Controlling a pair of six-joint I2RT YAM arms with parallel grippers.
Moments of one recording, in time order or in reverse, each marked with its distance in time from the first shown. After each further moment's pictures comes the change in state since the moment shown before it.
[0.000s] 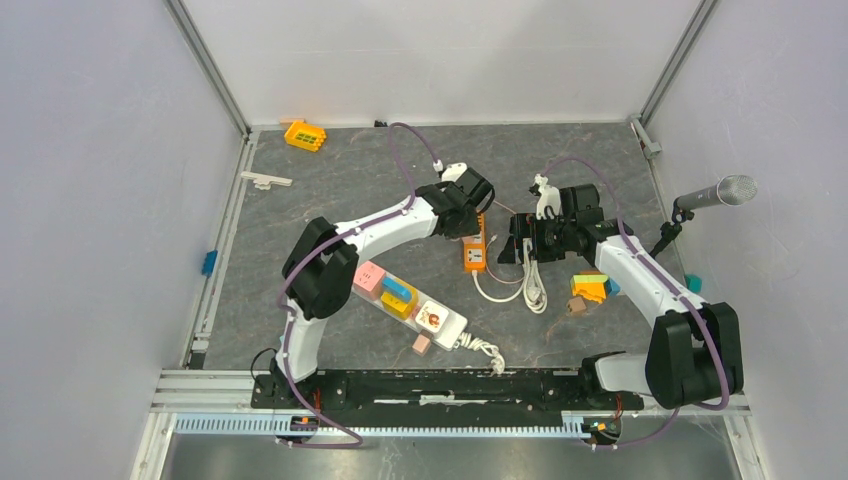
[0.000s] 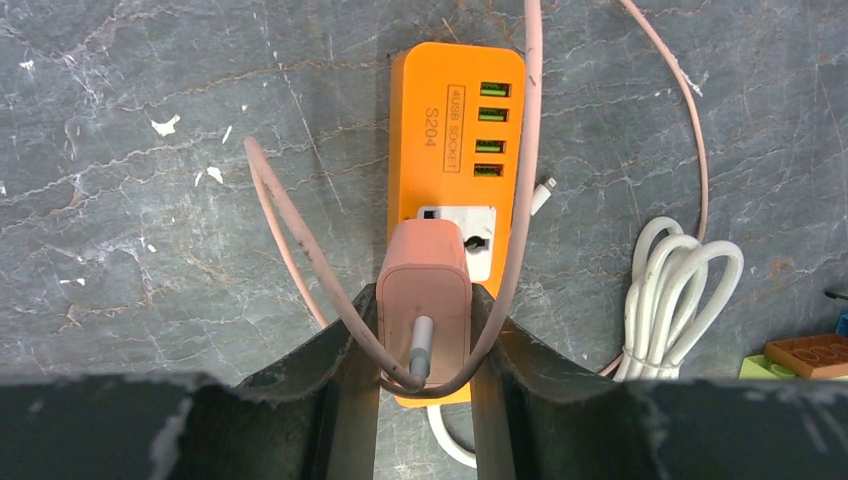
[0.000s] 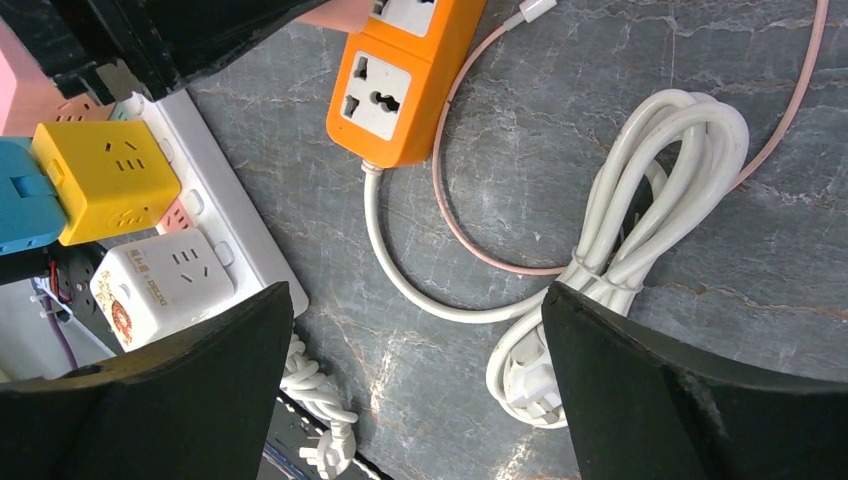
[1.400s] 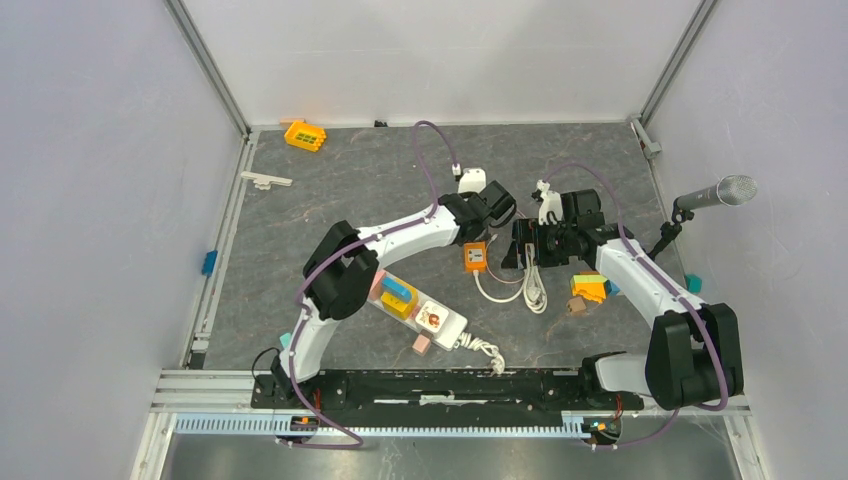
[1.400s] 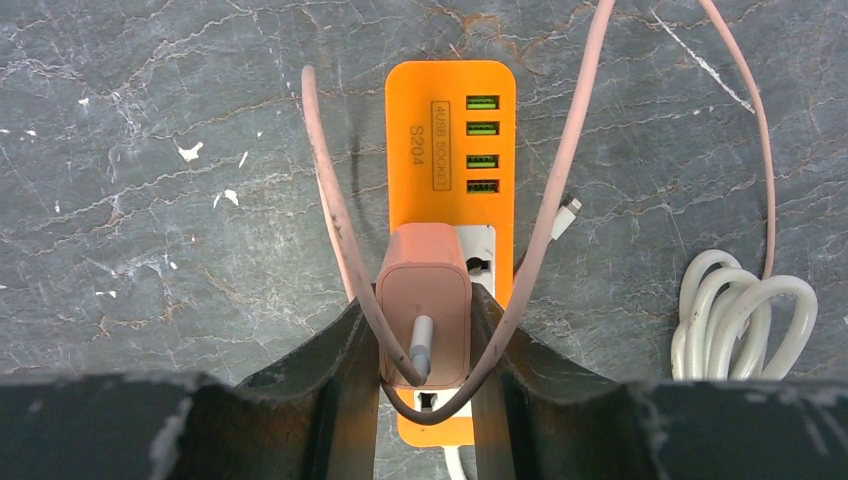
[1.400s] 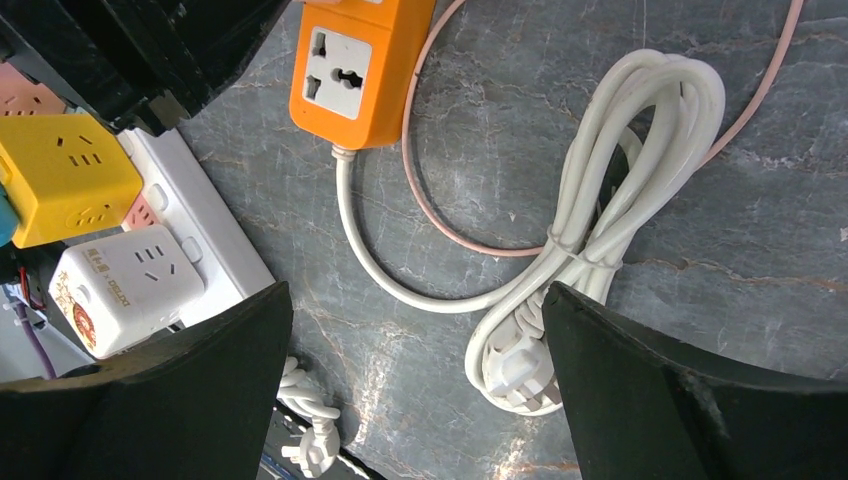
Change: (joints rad) left arm -0.085 0.110 0.103 -0.069 -0.193 0.028; right arm -0.013 -0.005 -0.035 0.000 0.031 -0.011
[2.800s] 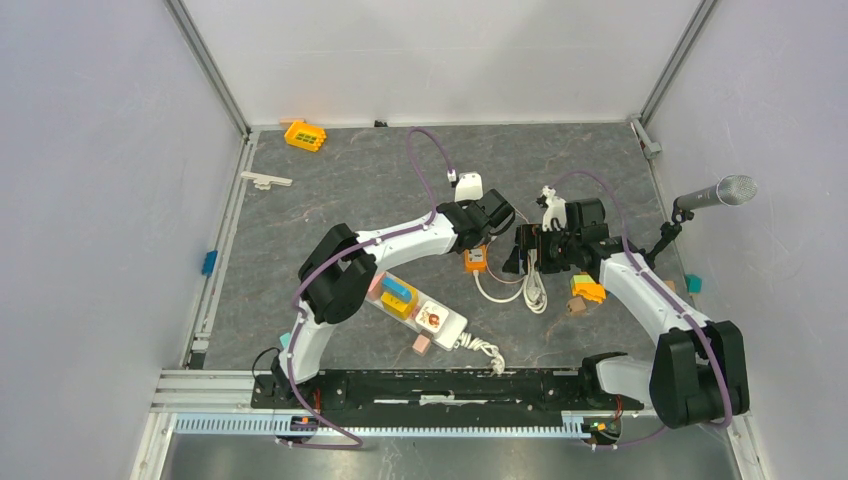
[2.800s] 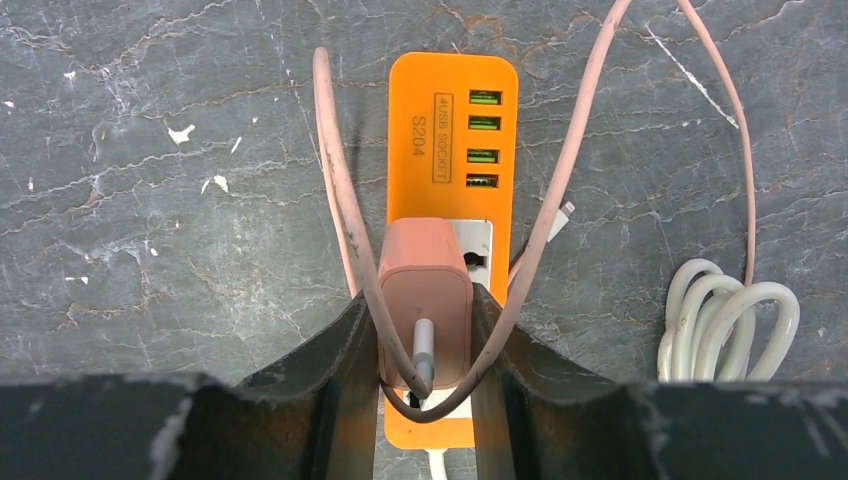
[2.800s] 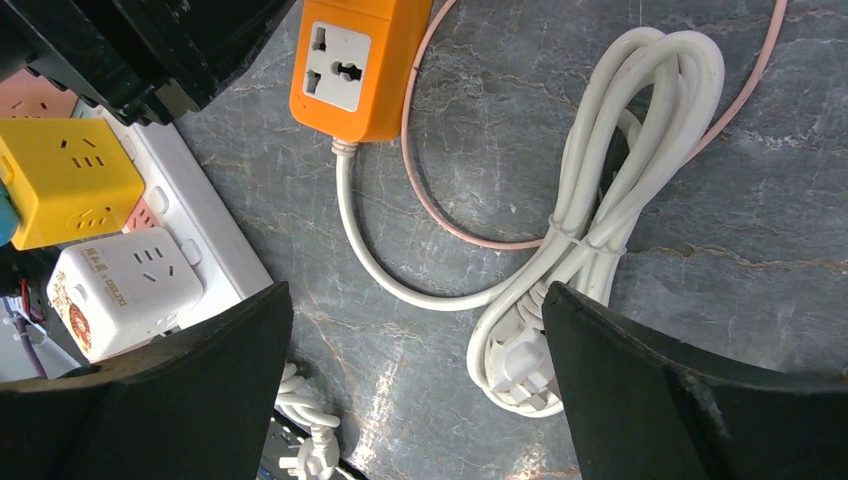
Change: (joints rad) left arm -0.027 -0.019 -0.107 0.090 -0.046 -0.072; right arm -0.005 -0.082 -0.094 0.069 0.003 0.032
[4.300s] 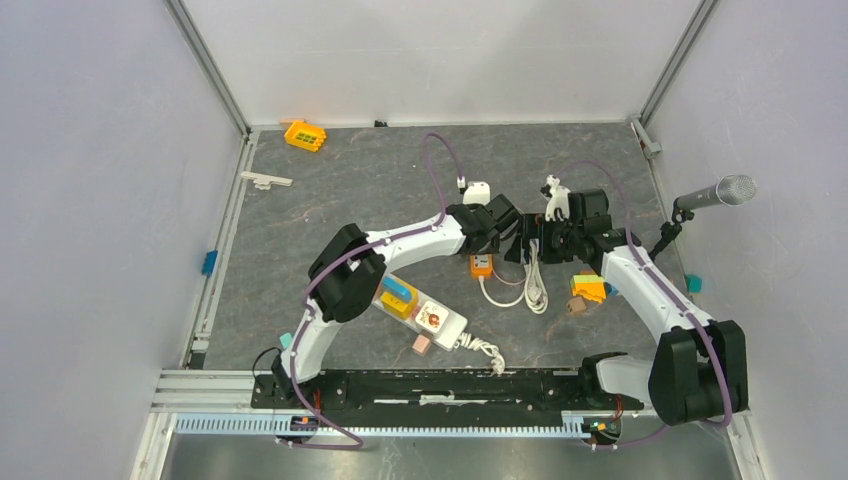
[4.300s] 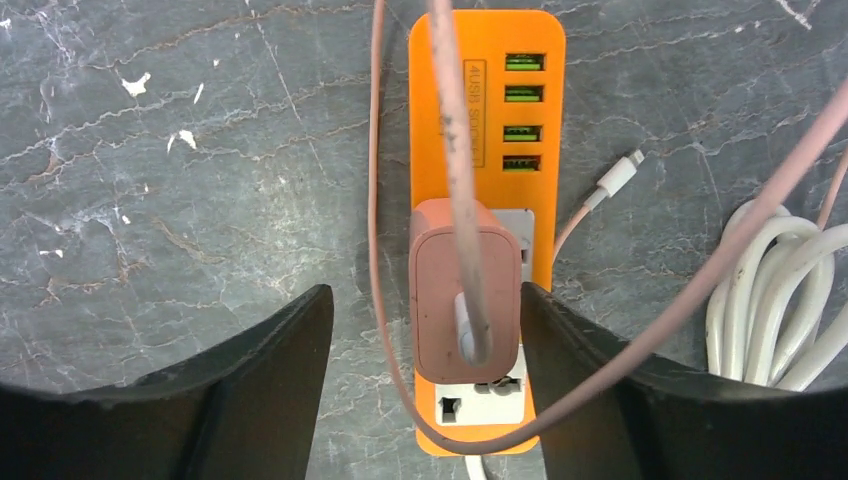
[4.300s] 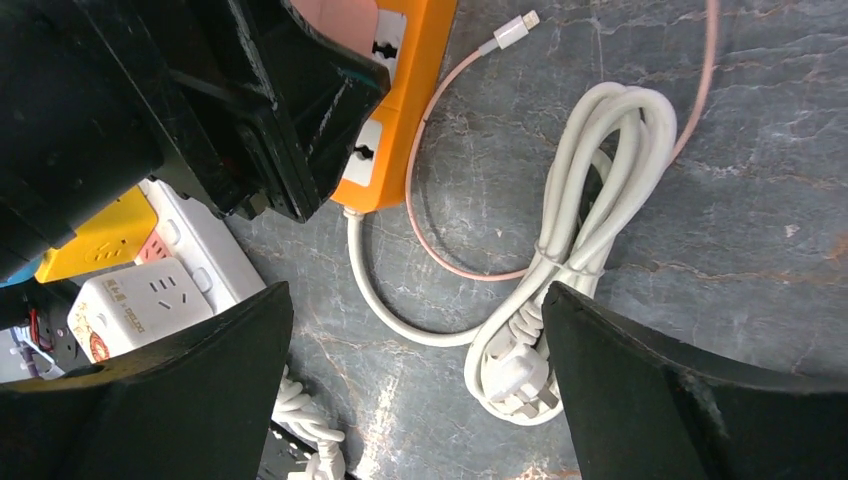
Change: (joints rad) left arm -0.022 0.037 0.072 -0.087 0.046 0.038; right arm -0.003 0.008 0.057 -0.011 0.027 0.021
